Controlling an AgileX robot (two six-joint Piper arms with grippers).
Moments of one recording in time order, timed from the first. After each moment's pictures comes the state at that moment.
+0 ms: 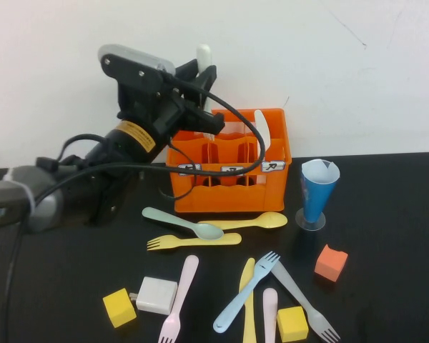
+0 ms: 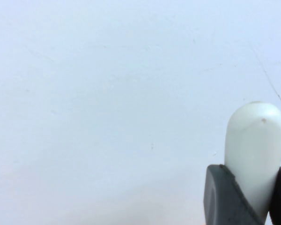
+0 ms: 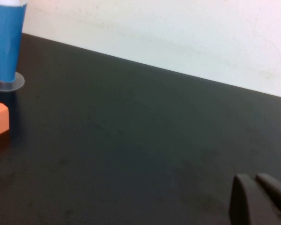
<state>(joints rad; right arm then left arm) -0.02 -0.01 0.02 -0.16 0.42 -0.13 -0.38 1.87 -1.06 0.24 -0.88 -0.27</state>
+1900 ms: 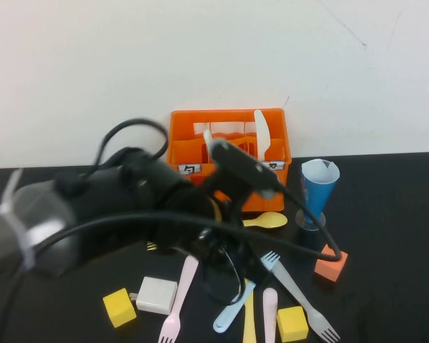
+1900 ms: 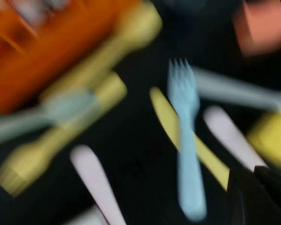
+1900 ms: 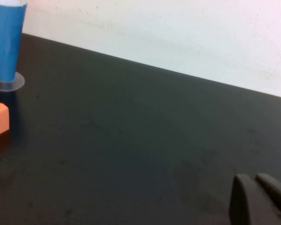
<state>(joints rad) -0.02 -0.01 0.02 -0.16 0.42 -0.13 -0.74 1.63 -1.12 0.02 0.58 -0.06</state>
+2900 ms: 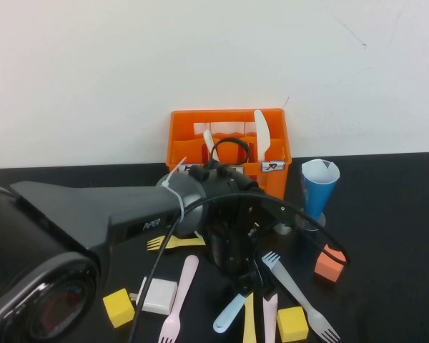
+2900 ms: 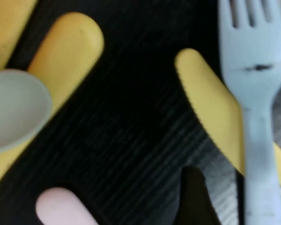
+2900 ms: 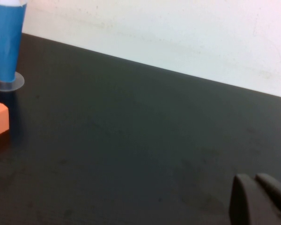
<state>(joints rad) -0.02 -0.01 0.02 -0.16 0.42 -0.13 -0.71 2.16 -1.47 -0.01 0.79 0.10</state>
